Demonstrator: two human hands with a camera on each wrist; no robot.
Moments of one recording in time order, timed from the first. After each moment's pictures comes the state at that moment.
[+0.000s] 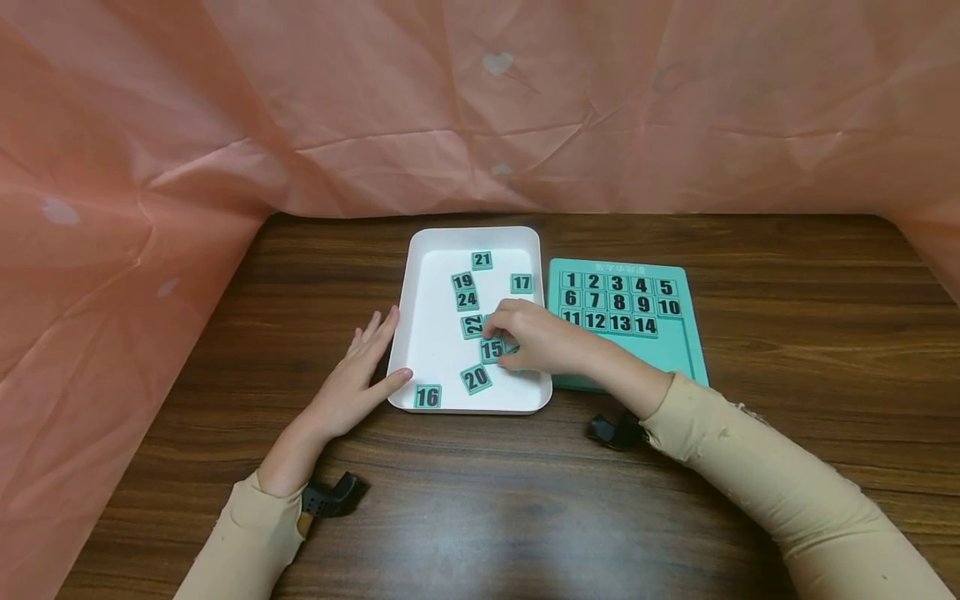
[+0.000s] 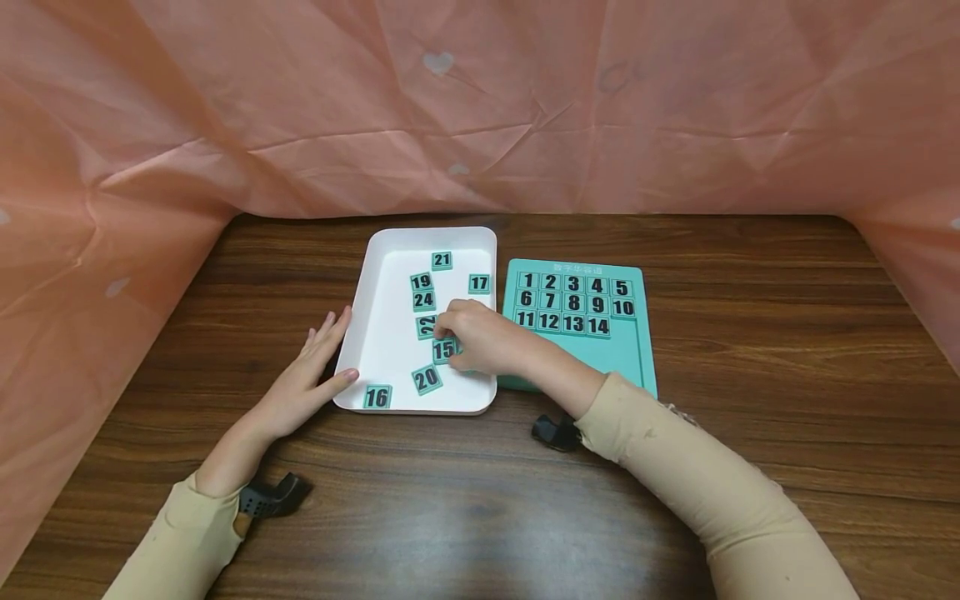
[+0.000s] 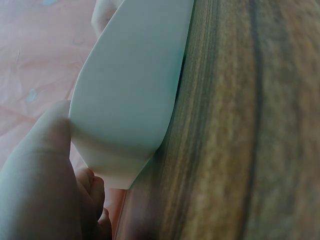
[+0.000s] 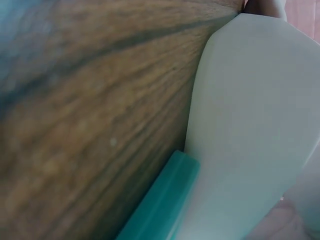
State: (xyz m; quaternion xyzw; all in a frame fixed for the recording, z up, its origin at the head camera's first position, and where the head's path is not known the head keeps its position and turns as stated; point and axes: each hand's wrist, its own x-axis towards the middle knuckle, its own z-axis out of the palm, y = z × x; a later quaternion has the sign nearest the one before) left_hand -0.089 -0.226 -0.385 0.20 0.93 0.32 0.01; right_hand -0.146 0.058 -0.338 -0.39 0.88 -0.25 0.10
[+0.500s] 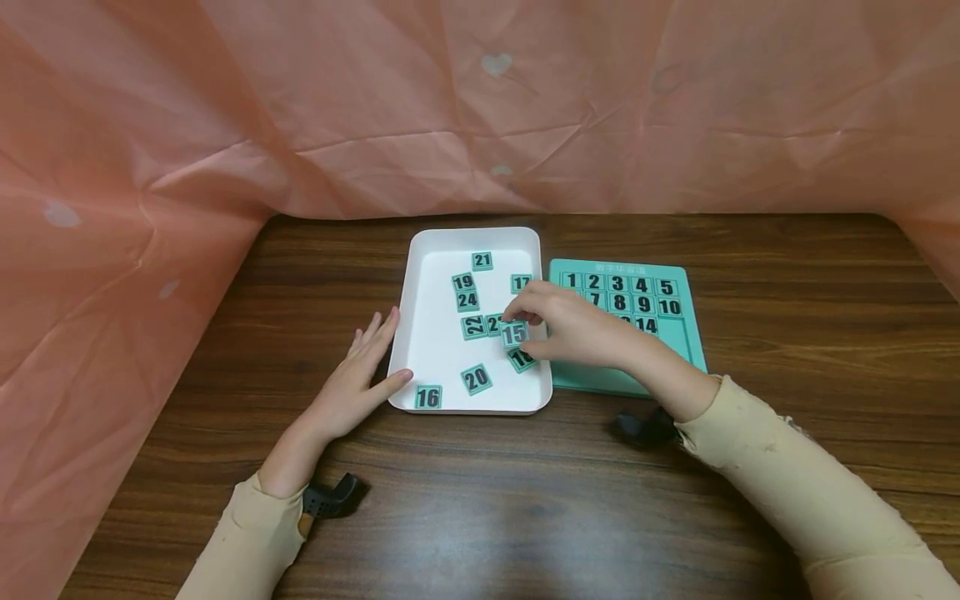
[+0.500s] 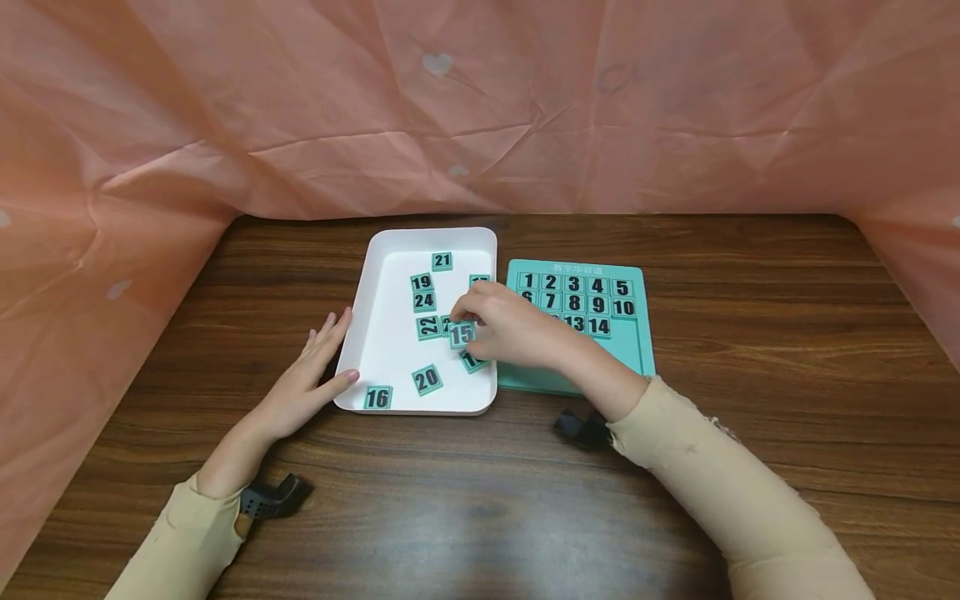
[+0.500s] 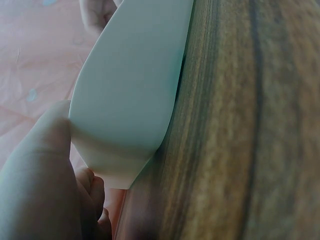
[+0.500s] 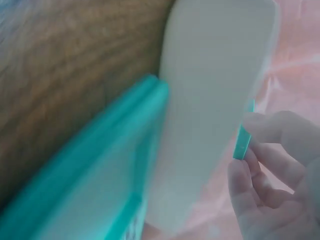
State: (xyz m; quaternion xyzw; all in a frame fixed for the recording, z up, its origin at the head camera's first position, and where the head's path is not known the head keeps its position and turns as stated) left_hand -0.088 -0.226 -0.384 0.20 0.93 0.32 0.01; right_hand -0.139 0.086 -0.310 -0.36 0.89 -0.27 0.08
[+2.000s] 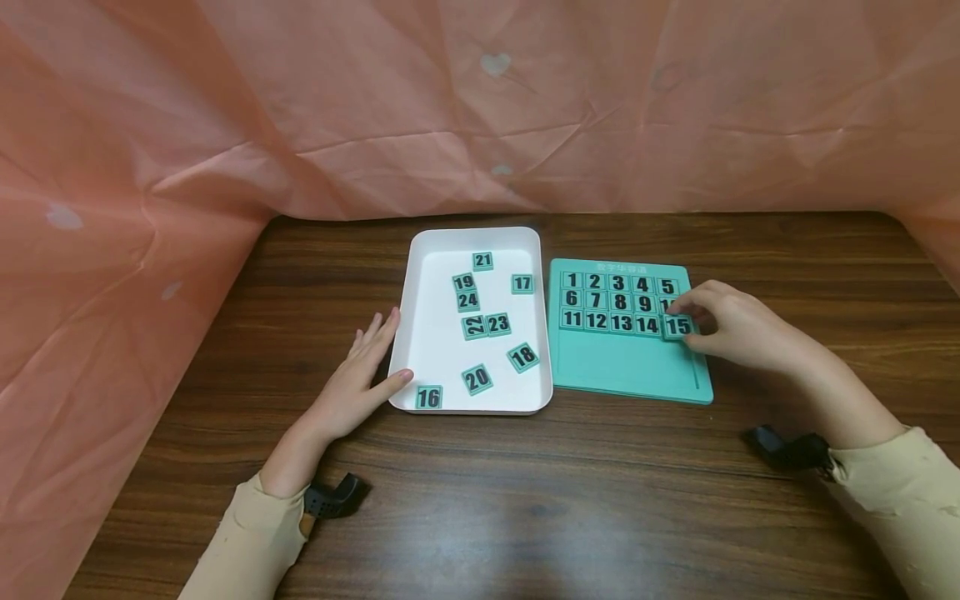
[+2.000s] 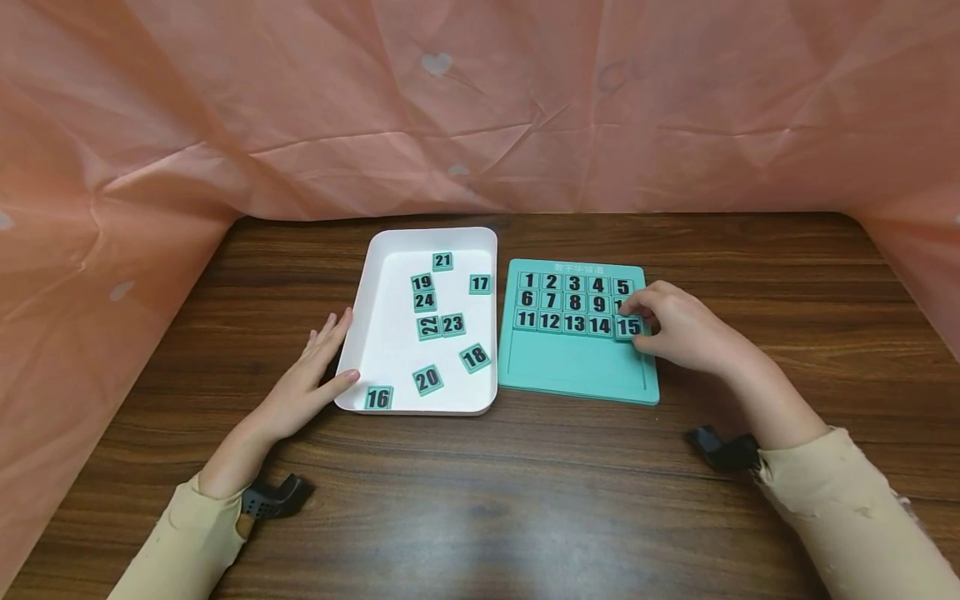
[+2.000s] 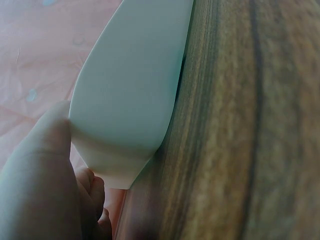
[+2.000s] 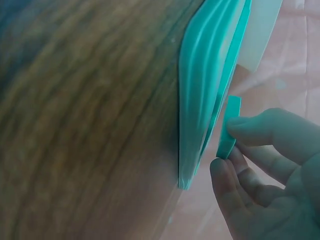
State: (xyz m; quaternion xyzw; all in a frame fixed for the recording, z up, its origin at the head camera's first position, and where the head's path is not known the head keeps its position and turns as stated) left_hand -0.089 -0.228 -0.385 0.20 0.93 0.31 0.01; right_hand -0.137 0.248 -0.327 -0.22 0.95 -0.19 0.07
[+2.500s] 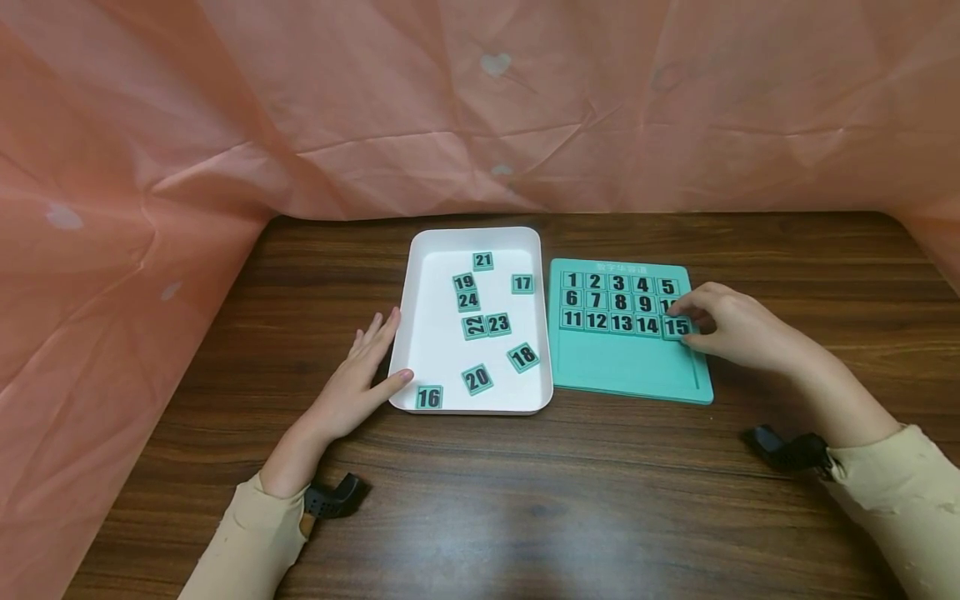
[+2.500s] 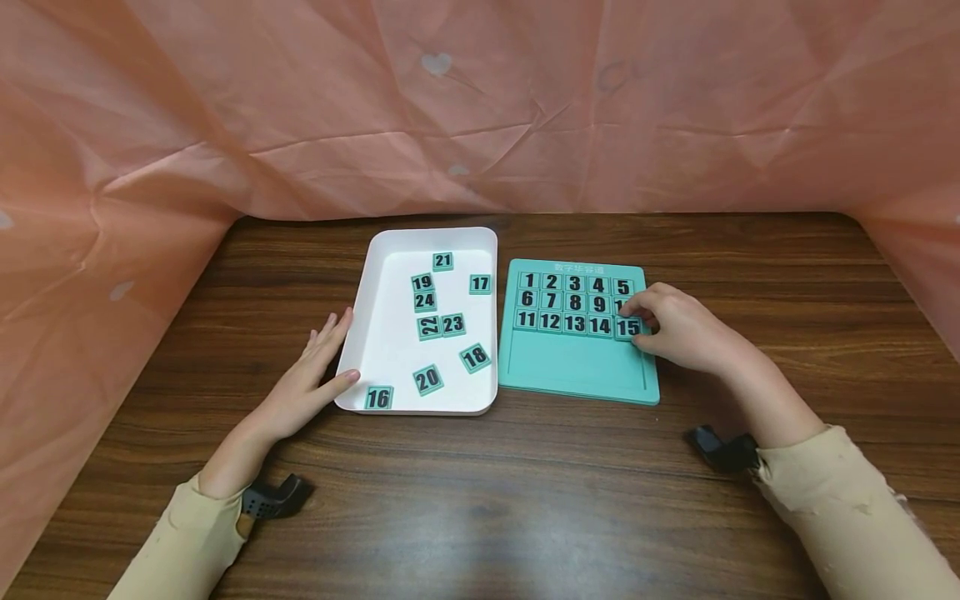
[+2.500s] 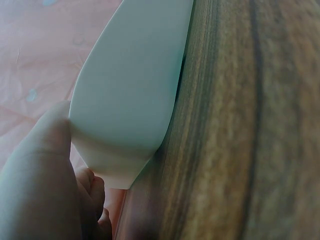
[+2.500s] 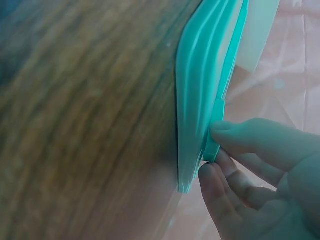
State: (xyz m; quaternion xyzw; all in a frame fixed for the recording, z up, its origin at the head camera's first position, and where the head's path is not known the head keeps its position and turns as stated) left_hand -0.090 -0.228 -0.385 0.20 0.93 0.32 0.01; right_hand -0.139 0.249 -0.332 -0.22 0.96 -0.18 0.07
